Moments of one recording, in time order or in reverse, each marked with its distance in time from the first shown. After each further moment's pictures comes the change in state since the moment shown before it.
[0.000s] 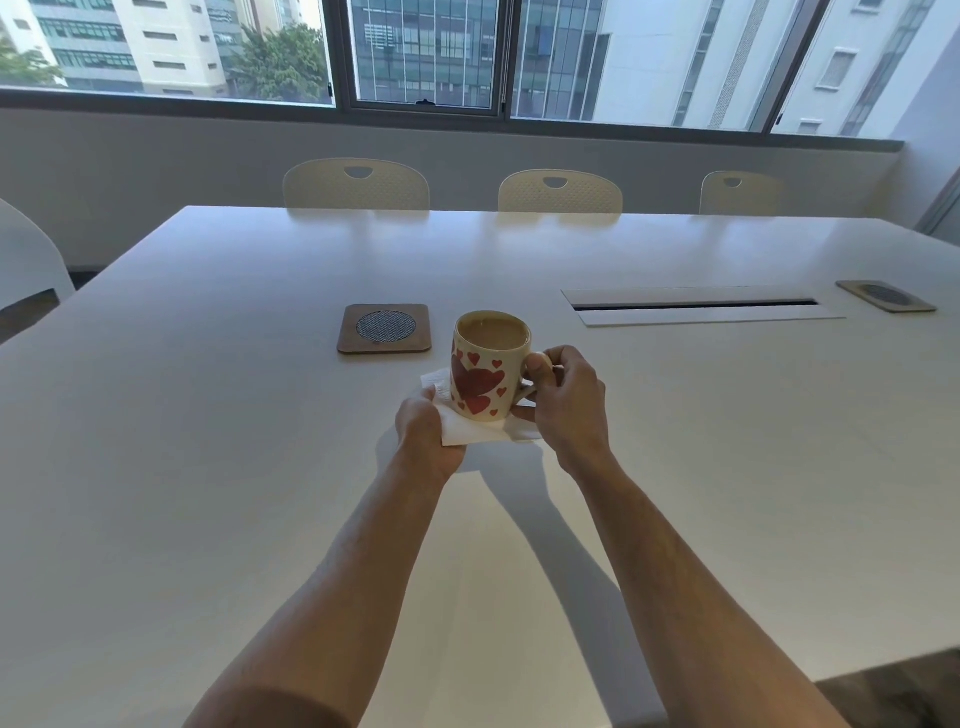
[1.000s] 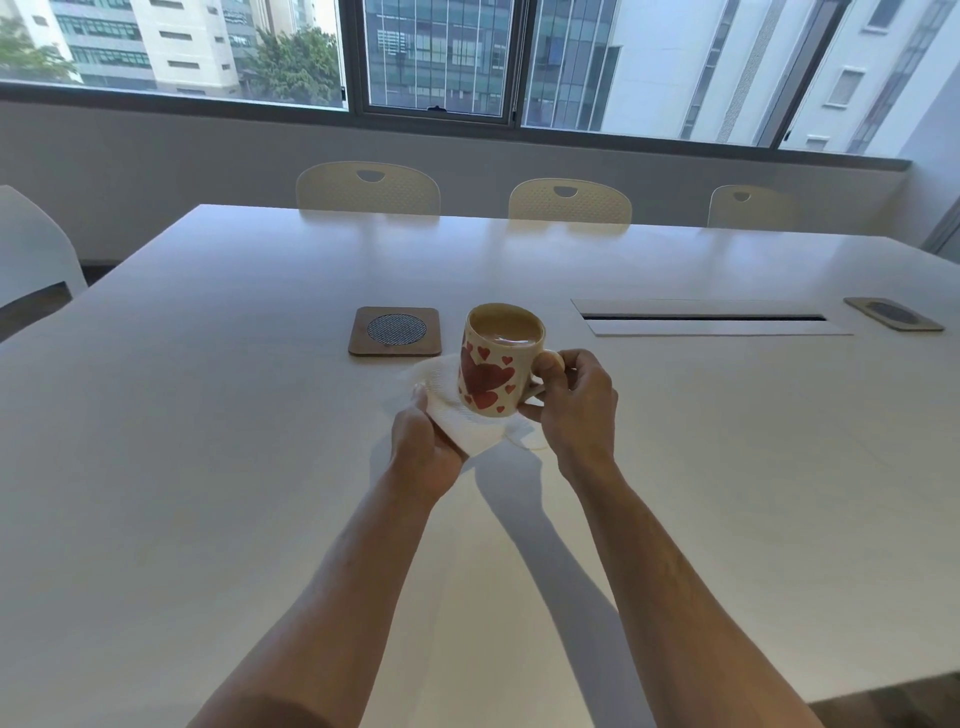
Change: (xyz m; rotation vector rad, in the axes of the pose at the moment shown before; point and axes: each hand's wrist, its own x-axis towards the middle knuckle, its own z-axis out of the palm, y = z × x) left_hand -0.006 0.005 -0.019 -0.078 -0.244 0.007; right_hand -0.008 -0.015 0.006 0.158 0.079 0.029
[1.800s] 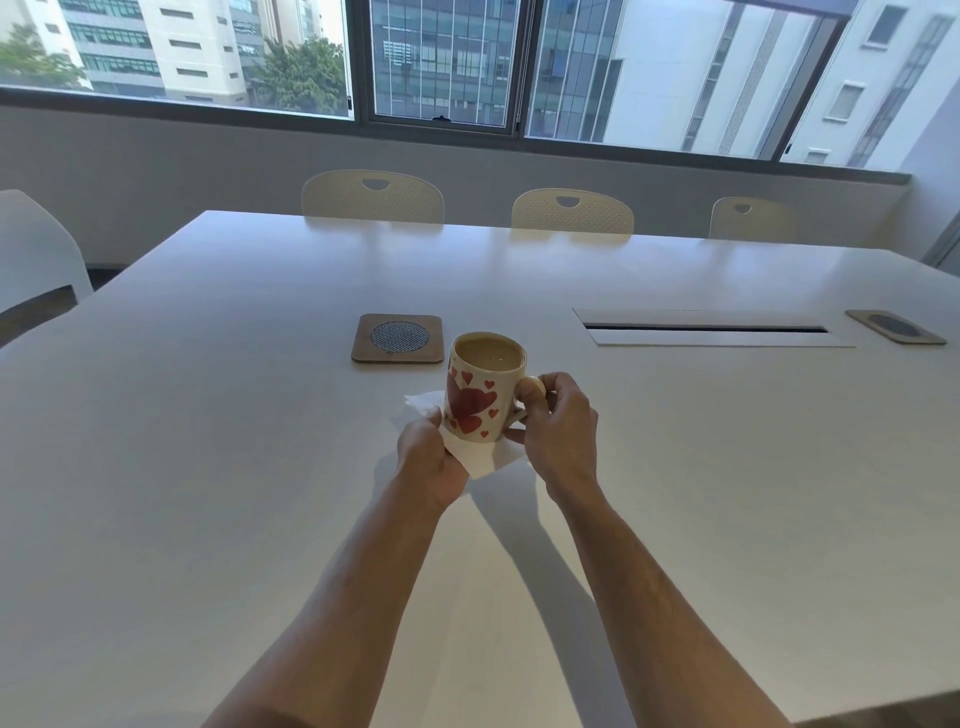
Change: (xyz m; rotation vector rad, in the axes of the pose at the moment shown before) left_hand 0.003 -0.003 -0.001 0.061 0.137 -0.028; right_hand -0.009 0.015 0.014 -0.090 -0.070 -0.028
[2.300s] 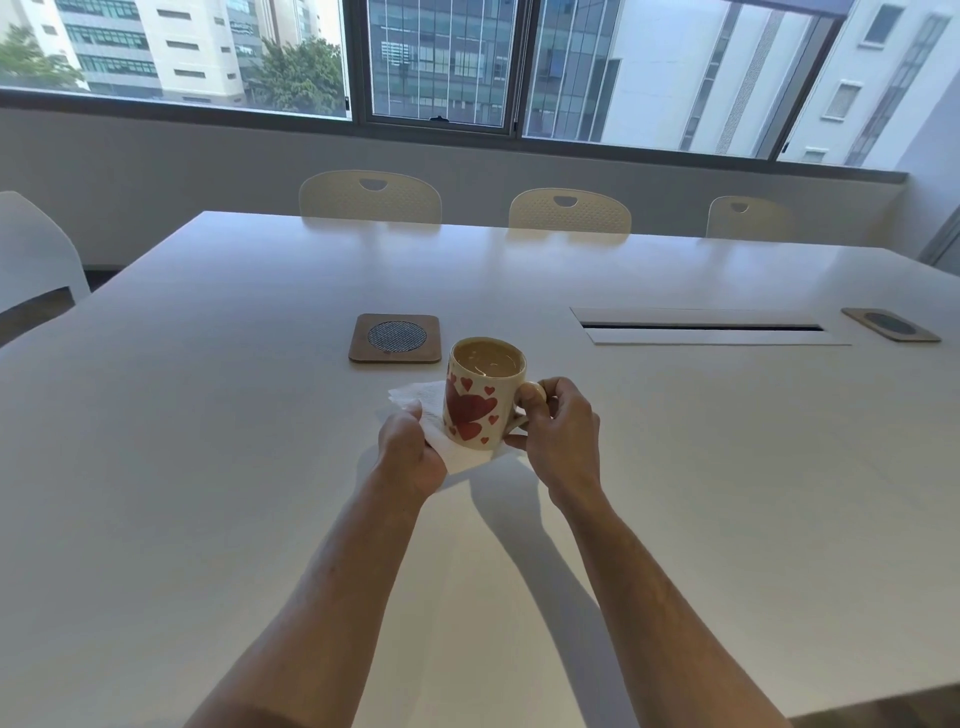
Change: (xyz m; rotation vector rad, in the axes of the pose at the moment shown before) left_hand 0.007 0.015 -0.008 -0.005 0.051 -0.048; right_hand -0.003 0.005 -0.007 -0.021 -0.006 0.002
